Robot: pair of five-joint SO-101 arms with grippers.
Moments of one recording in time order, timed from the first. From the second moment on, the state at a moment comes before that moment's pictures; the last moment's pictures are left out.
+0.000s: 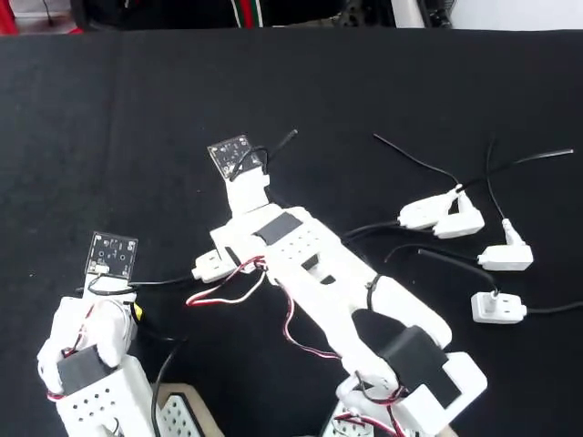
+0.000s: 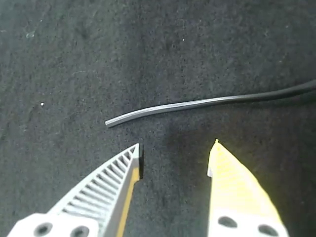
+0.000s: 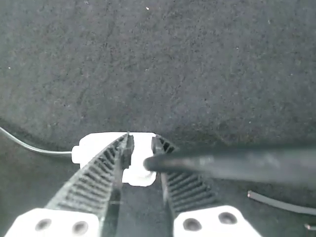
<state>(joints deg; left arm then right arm) -32.8 -104.2 94.6 73.5 -37.8 -38.2 -4.2 39.7 40.3 -12.0</state>
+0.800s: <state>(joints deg) -32.8 -104.2 94.6 73.5 -37.8 -38.4 -13.2 48.3 43.9 -12.3</state>
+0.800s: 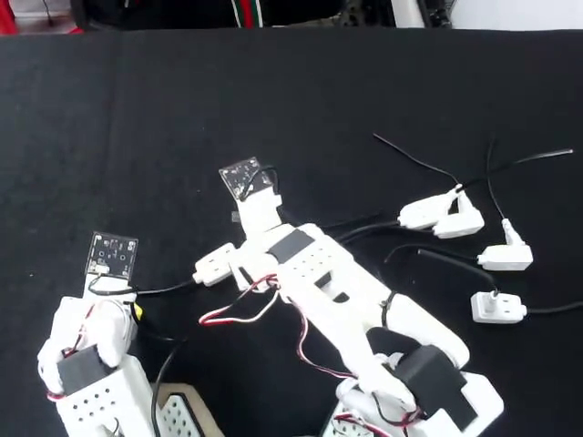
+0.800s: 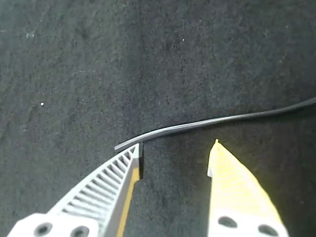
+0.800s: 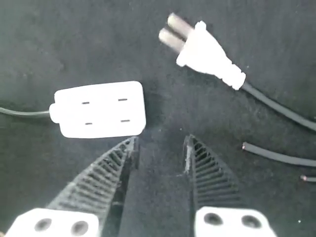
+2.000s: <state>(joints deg) -32.8 -104.2 94.8 73.5 -37.8 -26.3 6.3 21.0 62.9 -16.9</state>
